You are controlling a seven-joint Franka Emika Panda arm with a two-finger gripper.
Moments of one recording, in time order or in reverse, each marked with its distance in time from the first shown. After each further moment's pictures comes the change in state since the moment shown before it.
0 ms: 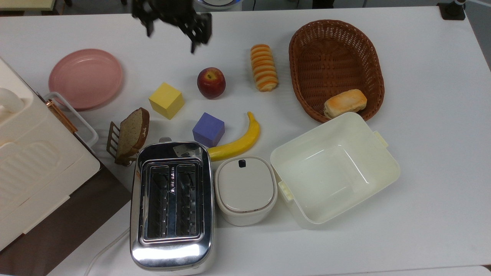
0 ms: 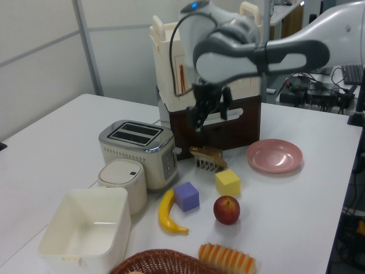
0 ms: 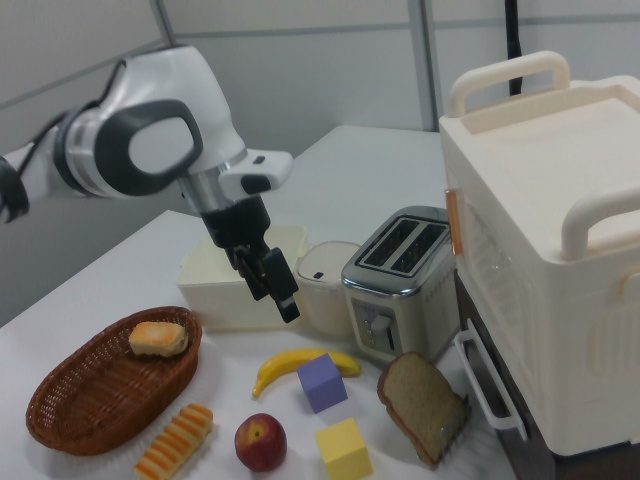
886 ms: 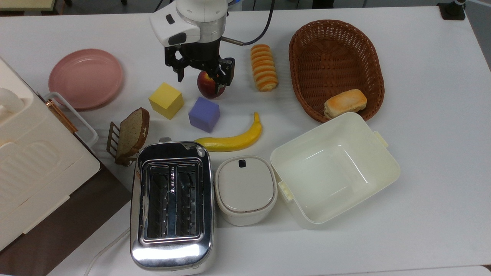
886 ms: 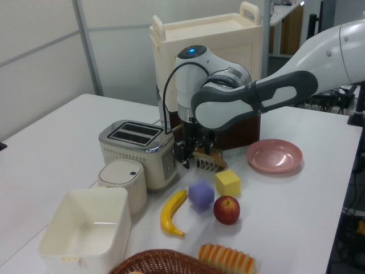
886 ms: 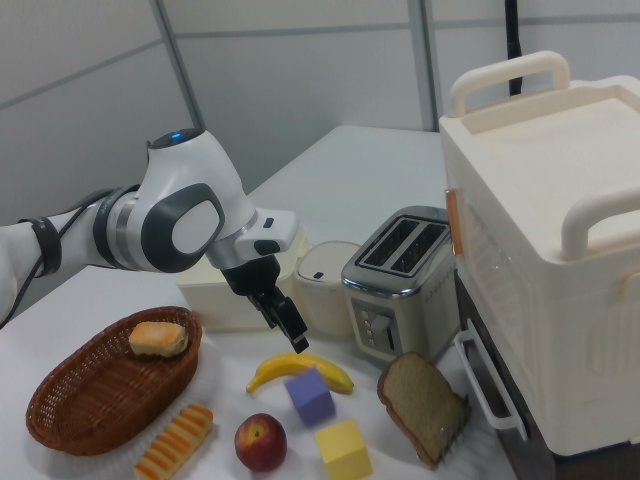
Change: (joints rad) arm -0.067 0.053 0.129 -0.229 -0.001 0.376 0.130
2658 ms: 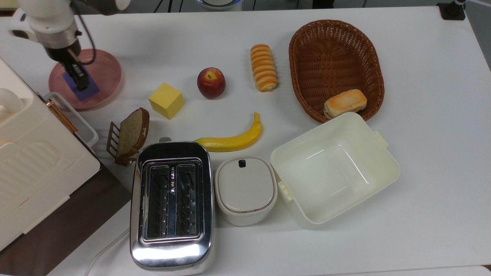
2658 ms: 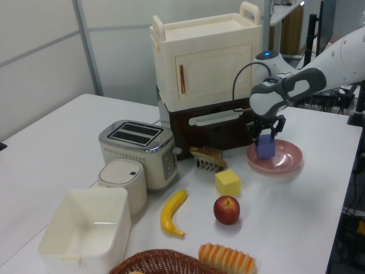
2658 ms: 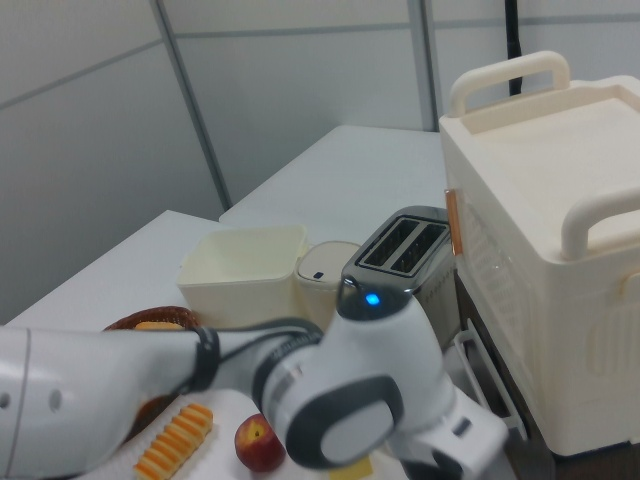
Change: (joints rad) arm -0.263 0.122 -0.291 -0.089 0.001 0.228 0.039
